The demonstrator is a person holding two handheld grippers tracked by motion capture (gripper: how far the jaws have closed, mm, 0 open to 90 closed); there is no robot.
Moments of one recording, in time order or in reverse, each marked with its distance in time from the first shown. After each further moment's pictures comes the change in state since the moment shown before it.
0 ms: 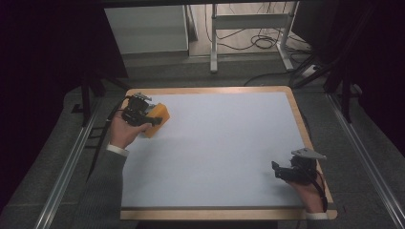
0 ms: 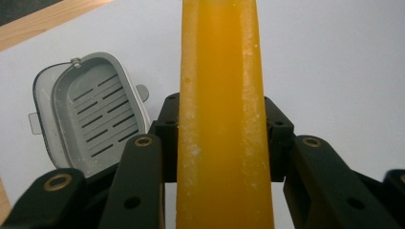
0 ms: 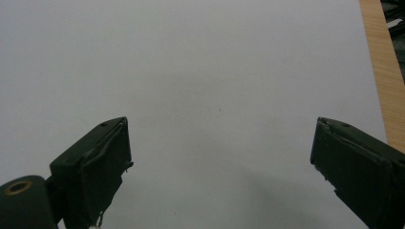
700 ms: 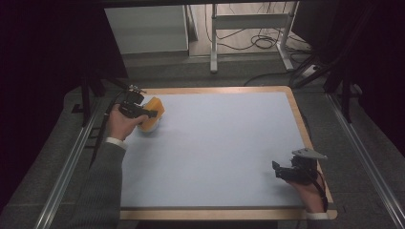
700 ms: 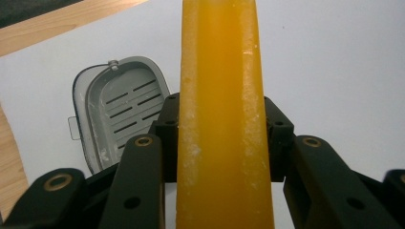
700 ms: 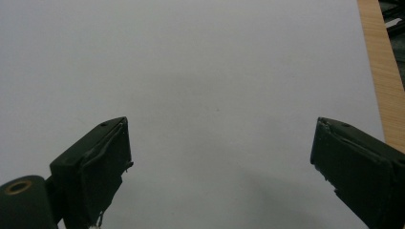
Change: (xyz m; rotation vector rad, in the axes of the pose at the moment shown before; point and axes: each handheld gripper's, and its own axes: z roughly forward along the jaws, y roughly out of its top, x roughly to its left) left arm 0.031 0.009 0.010 -0.003 0.036 -0.076; right arm -0.002 0.000 0.000 -0.002 -0.001 0.003
